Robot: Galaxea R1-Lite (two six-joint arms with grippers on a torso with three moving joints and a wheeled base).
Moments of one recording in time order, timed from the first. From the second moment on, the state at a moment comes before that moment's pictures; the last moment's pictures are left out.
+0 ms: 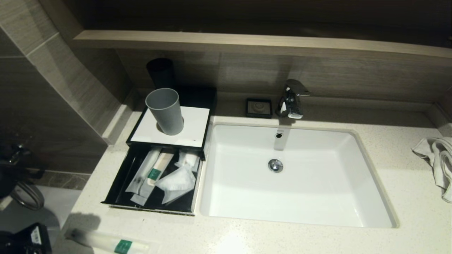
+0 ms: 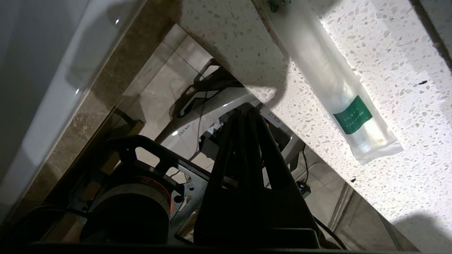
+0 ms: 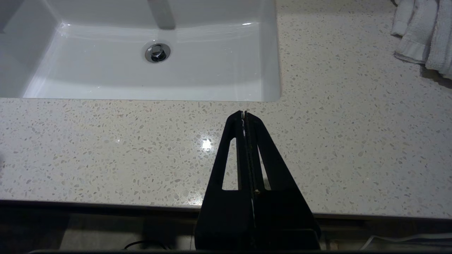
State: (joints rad) left arm -0.07 1.15 -0.71 0.66 0.12 -0.69; right arm 0.00 0.00 0.00 0.00 -0.01 0.04
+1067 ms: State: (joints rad) left arm 0.01 1.30 -0.73 0.53 0.01 -0.88; right arm 0.00 0.00 0.00 0.00 -0.01 0.04
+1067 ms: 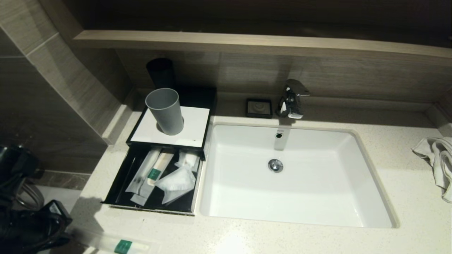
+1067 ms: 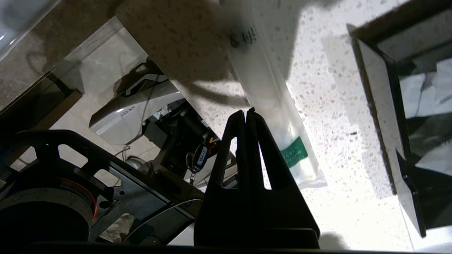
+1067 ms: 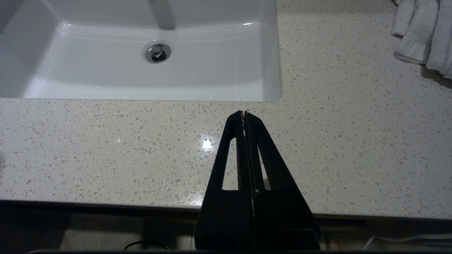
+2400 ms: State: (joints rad) left arm 0.06 1.40 -0.71 0.46 0.01 -0.93; right arm 0.00 0.00 0.00 0.00 -0.01 0.04
